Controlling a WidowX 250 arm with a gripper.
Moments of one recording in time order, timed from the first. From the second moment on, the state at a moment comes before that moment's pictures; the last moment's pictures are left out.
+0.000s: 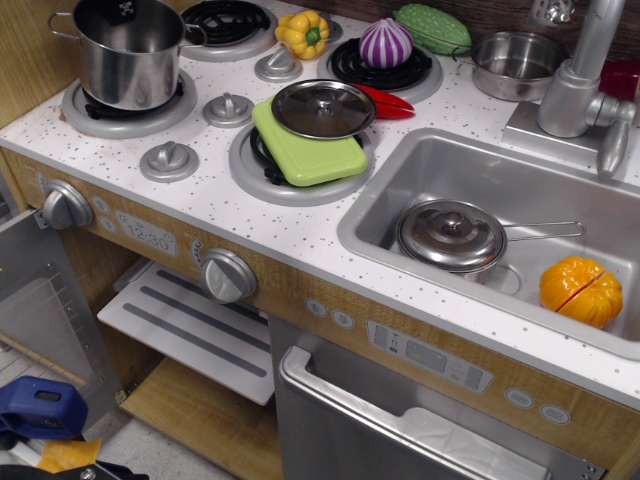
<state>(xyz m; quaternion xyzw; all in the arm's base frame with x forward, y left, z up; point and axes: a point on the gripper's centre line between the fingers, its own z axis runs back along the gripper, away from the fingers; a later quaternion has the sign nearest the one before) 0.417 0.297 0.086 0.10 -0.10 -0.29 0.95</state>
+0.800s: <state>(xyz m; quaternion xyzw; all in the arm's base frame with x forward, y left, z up) 0.422 0.301 0.081 0.15 -0.11 -0.38 0.91</state>
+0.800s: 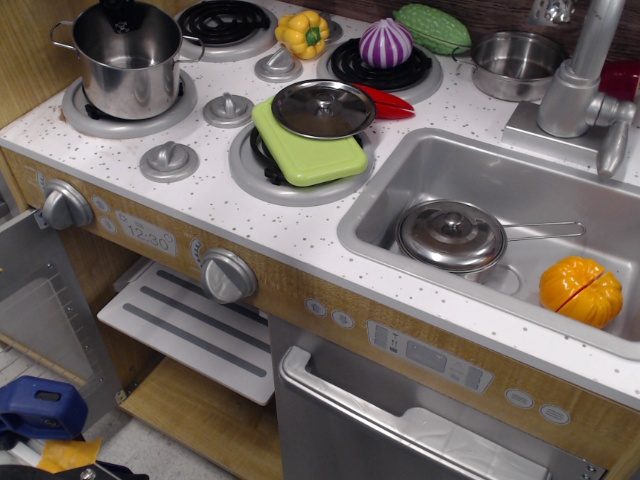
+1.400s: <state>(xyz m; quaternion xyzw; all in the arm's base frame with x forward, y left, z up) 0.418 0.315 0.092 0.16 -0.12 -0.41 0.89</state>
